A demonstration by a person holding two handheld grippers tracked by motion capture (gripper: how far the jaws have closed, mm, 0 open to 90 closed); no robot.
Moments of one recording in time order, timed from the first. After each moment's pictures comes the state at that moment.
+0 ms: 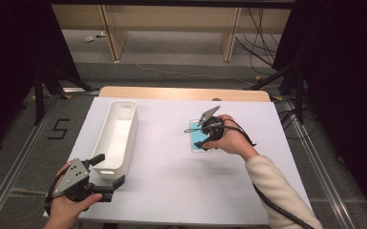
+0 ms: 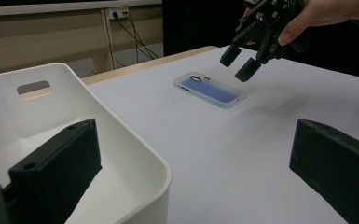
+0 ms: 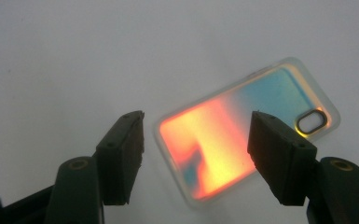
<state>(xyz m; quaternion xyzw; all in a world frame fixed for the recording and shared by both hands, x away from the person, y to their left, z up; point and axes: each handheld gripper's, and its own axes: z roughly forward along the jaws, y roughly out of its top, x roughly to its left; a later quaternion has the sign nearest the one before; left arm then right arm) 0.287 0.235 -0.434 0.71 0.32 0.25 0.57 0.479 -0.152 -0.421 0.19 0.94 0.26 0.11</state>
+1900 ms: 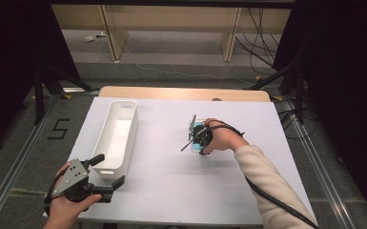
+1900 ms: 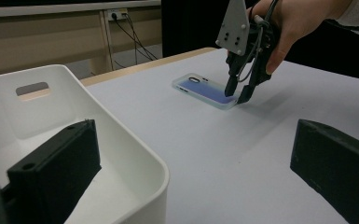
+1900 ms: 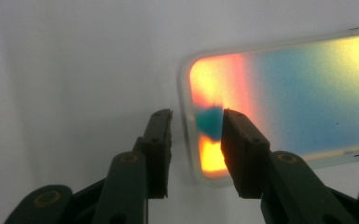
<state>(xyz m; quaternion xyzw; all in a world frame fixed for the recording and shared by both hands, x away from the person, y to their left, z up) 0.287 0.236 -0.433 0.72 0.32 0.25 0.57 0.494 -0.121 -0.450 0.05 0.99 0.06 0.06</state>
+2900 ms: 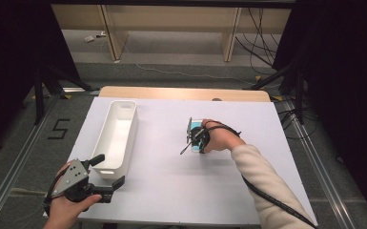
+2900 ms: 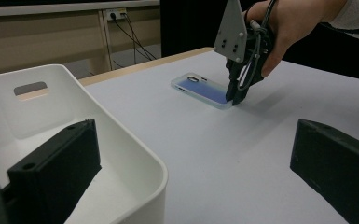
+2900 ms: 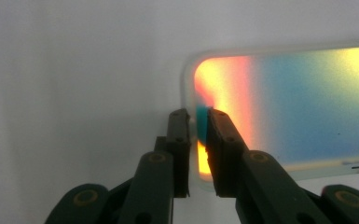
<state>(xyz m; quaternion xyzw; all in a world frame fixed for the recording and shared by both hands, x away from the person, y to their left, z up) 0.287 0.236 -0.433 0.71 0.31 0.25 0.57 0.494 -0.114 -0.453 0.02 1.00 0.02 0.07</state>
